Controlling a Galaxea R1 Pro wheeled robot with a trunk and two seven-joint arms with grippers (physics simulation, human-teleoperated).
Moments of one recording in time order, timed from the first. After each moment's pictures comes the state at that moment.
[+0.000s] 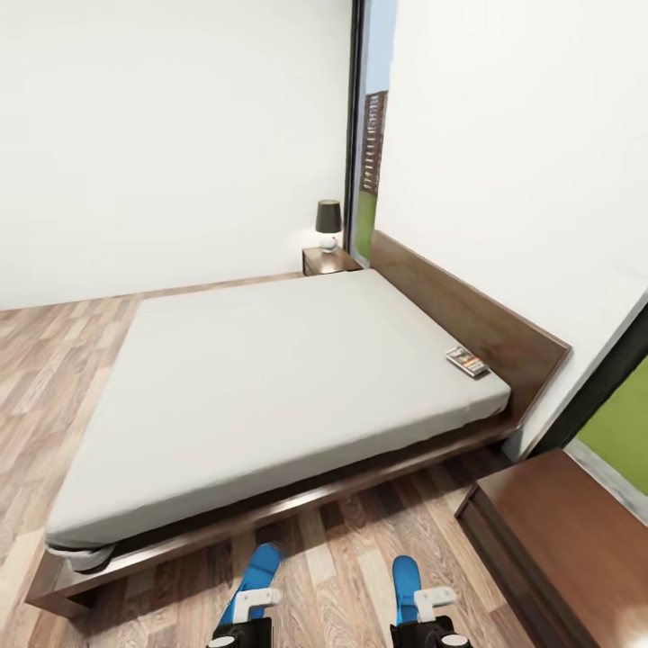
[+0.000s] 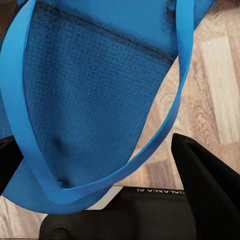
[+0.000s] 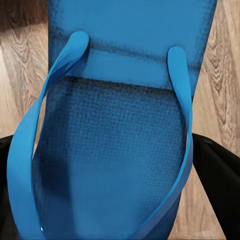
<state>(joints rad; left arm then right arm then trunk) -0.39 -0.12 -0.33 -0.32 0.38 0.05 0.22 -0.37 0.03 0.23 -0.37 -0.11 0.11 -0.06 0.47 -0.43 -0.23</state>
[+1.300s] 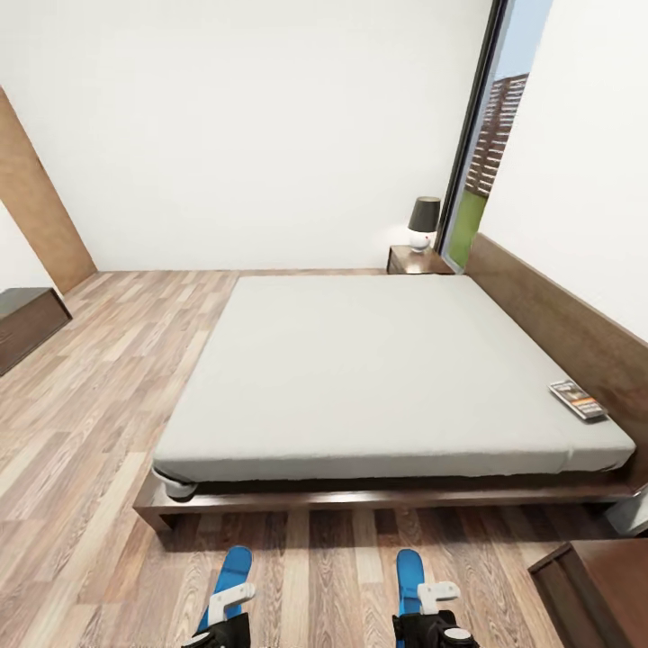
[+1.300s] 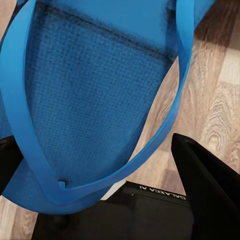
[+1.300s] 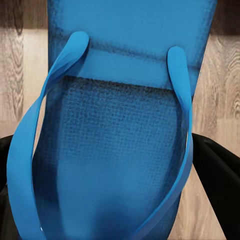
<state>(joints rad) -0.40 -0.08 -0.19 -0.32 0.44 0.06 0.21 -0.37 0.03 0.18 -0.39 -0.11 0.11 -0.06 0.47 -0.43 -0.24</state>
